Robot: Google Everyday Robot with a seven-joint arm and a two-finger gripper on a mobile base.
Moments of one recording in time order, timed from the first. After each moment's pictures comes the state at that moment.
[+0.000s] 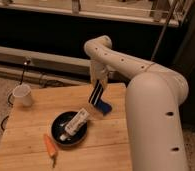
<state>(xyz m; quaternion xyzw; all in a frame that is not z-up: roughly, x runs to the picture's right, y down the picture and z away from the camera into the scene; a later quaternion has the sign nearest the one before) 0.012 -0.022 0.834 -0.29 -0.20 -0.53 0.77</state>
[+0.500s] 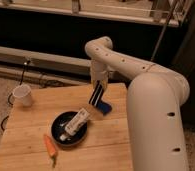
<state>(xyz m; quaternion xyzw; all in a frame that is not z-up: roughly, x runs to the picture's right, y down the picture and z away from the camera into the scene) 0.013 -0.011 0.832 -0.30 -0.21 -0.53 0.77</state>
